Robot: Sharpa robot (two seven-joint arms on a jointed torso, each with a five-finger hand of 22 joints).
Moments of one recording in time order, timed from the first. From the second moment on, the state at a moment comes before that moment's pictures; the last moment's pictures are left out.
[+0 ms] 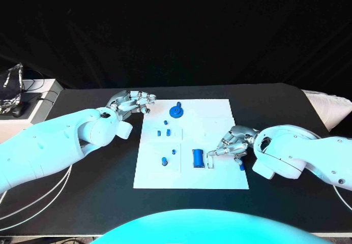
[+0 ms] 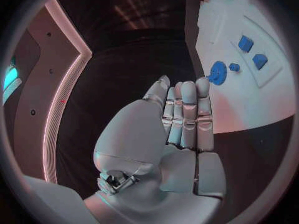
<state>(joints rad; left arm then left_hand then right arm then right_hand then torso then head) 0.99 -0.83 0.14 1.36 -0.21 -0.17 0.20 1.47 0.05 -0.05 -0.03 0.27 0.90 0.15 0.43 0.07 0.95 0.07 0.70 0.18 1.10 0.01 1.09 0.57 0.13 1.12 0.01 0.49 1.31 1.19 -1.00 -0.18 1.83 -0.90 -0.22 -0.54 1.12 -0.09 -0.07 0.10 0.33 1.11 0.02 0.27 0.74 1.32 -0.05 0.94 1.23 1.45 -0.10 1.26 1.06 0.10 1.47 -0.11 0.34 1.26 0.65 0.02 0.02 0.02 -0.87</state>
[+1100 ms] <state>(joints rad) 0.98 -0.82 0.14 1.37 -0.21 -0.16 0.20 1.47 0.05 -0.05 -0.04 0.27 0.90 0.15 0.43 0.07 0.95 0.07 0.70 0.18 1.10 0.01 1.09 0.56 0.13 1.12 0.01 0.49 1.31 1.21 -1.20 -0.19 1.86 -1.09 0.02 -0.59 1.11 0.01 -0.19 0.09 0.39 1.15 0.07 0.07 0.41 1.31 -0.02 0.90 1.22 1.45 -0.09 1.25 1.07 0.09 1.47 -0.10 0.33 1.27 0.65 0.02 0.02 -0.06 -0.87</state>
